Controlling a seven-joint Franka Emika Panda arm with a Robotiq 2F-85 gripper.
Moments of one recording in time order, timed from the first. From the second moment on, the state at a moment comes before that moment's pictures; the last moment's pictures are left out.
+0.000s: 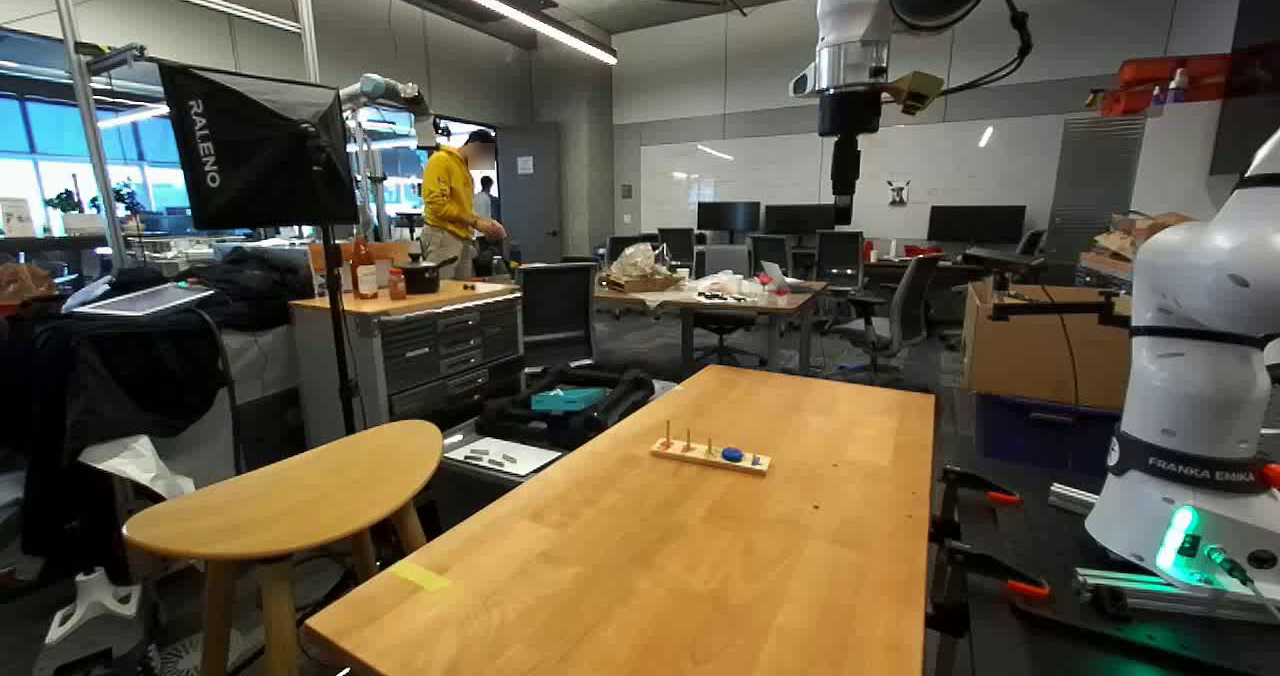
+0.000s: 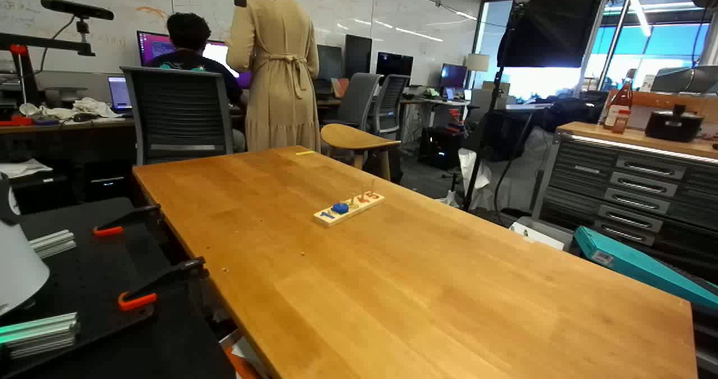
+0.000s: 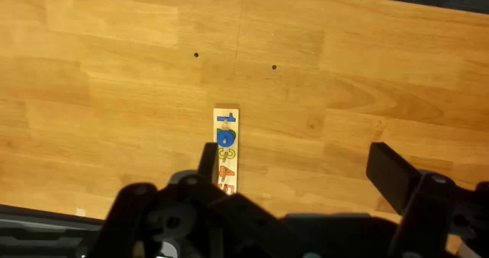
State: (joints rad) arm 0.04 -0.53 0.08 -2.28 -0.05 1.75 -0.03
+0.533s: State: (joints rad) arm 0.04 -0.51 0.08 -2.29 -0.07 1.80 -0.02
